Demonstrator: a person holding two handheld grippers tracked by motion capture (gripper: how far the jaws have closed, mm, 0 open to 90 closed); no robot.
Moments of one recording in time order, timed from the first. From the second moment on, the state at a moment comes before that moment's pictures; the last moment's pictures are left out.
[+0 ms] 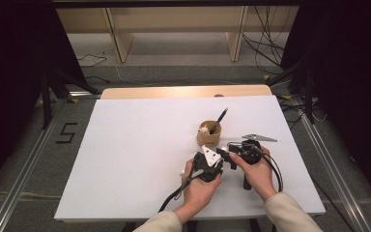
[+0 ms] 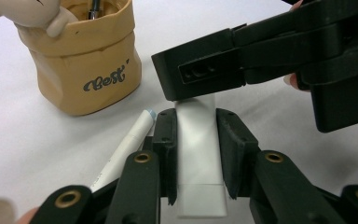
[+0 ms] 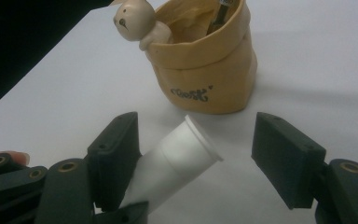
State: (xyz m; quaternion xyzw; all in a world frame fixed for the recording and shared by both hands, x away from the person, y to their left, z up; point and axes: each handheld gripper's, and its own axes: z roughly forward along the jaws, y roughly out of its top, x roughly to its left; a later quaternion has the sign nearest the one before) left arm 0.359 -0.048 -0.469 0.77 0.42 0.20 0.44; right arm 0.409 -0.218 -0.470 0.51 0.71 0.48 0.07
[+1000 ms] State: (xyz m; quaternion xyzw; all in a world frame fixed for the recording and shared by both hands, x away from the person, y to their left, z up) left arm 0.362 -0.054 -0.462 0.76 0.42 0.20 0.45; right arm 0.405 -0.224 -0.457 0.51 0.68 0.53 0.07
